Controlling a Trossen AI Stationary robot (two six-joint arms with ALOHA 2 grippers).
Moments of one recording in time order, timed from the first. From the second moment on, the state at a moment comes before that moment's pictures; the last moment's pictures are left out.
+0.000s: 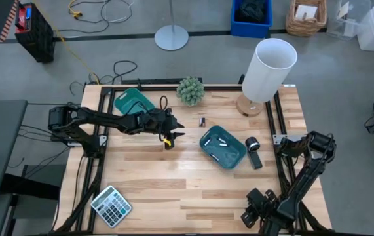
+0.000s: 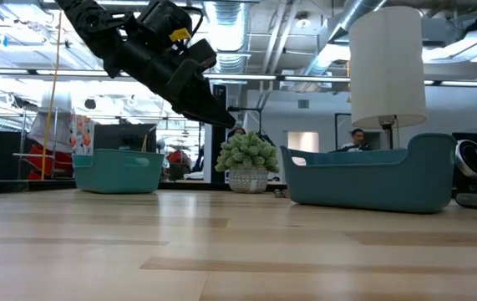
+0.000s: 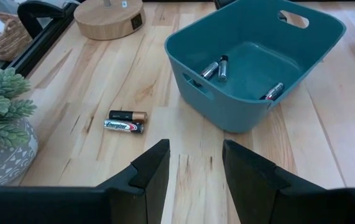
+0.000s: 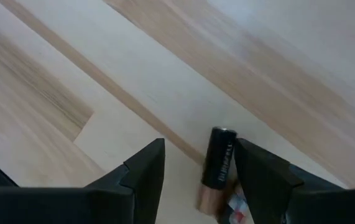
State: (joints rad) left arm 0.19 1.52 0.78 0.27 0.02 0.12; right arm 1.08 1.82 1.10 -0.80 0.34 2.02
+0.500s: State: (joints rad) left arm 0.19 1.52 0.78 0.26 0.02 0.12; right arm 1.06 1.86 1.11 -0.79 0.26 2.00
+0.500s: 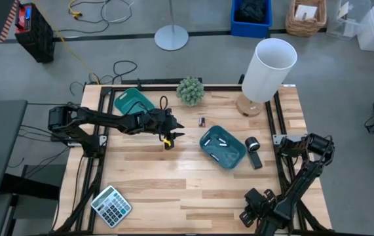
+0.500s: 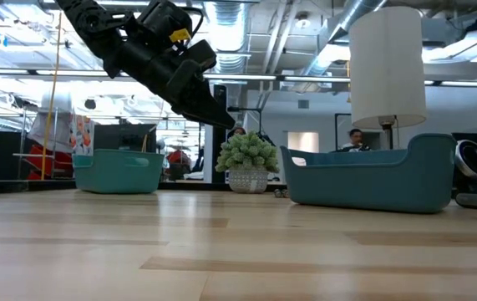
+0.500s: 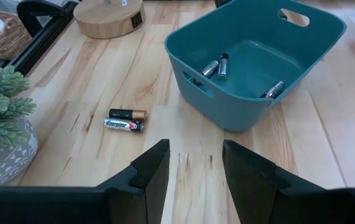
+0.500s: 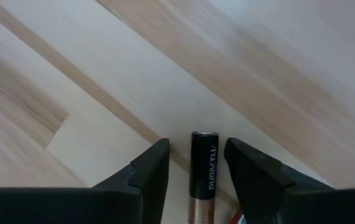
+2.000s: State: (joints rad) left arm 0.19 1.52 0.78 0.26 0.02 0.12; right arm 1.02 1.85 1.11 -0.81 0.29 1.78
